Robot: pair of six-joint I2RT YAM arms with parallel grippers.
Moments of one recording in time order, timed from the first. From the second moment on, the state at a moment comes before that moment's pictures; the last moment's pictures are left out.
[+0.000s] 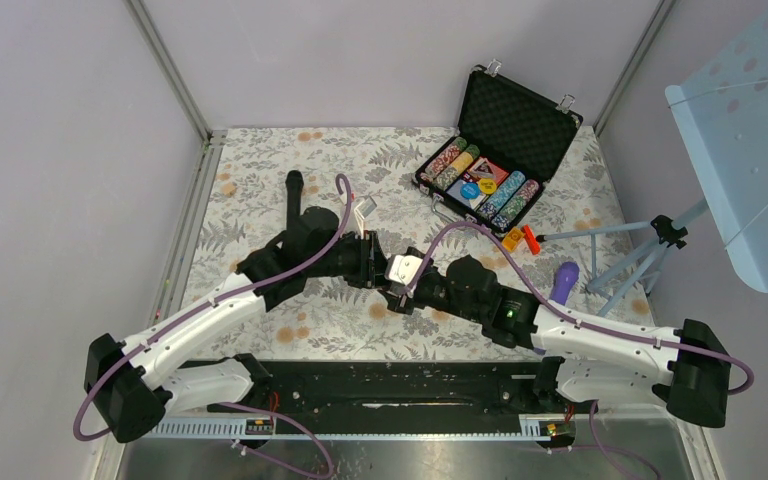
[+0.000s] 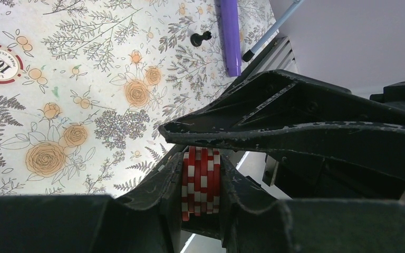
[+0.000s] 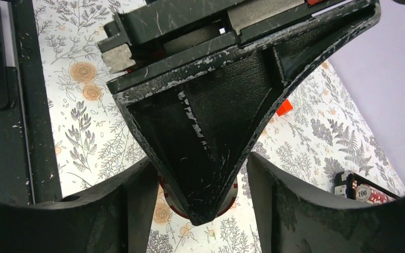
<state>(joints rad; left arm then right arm) -0.78 1.09 0.91 -0.32 0.42 -0.69 1.11 1.07 0.69 0.17 0.00 -0.39</state>
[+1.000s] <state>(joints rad) -0.78 1.11 0.91 -0.31 0.42 -0.70 1.12 1.08 0.70 0.13 0.01 -0.37</state>
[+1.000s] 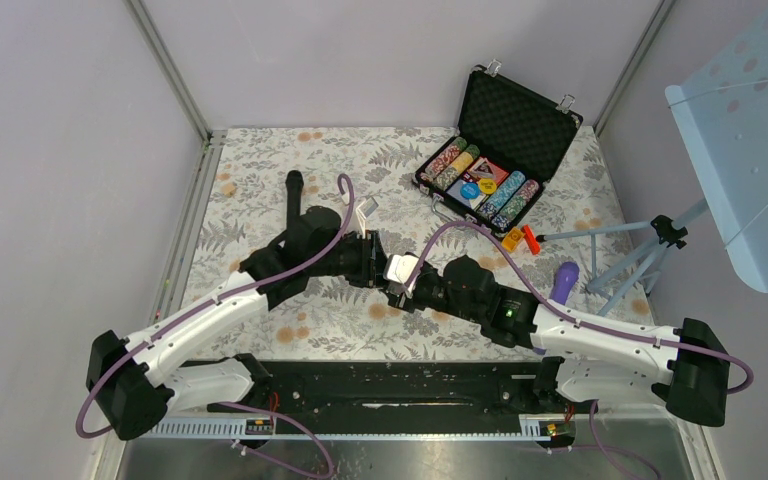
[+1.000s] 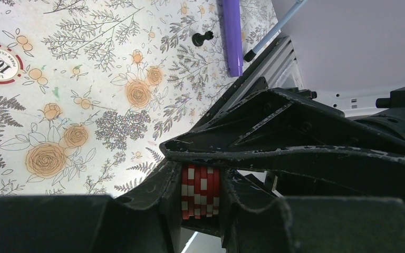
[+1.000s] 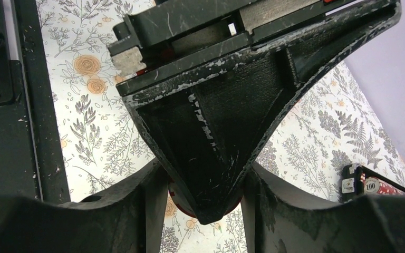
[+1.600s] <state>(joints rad) -0.78 1.12 0.89 -0.29 0.43 -0.71 1.12 1.08 0.70 0.12 0.02 -0.36</state>
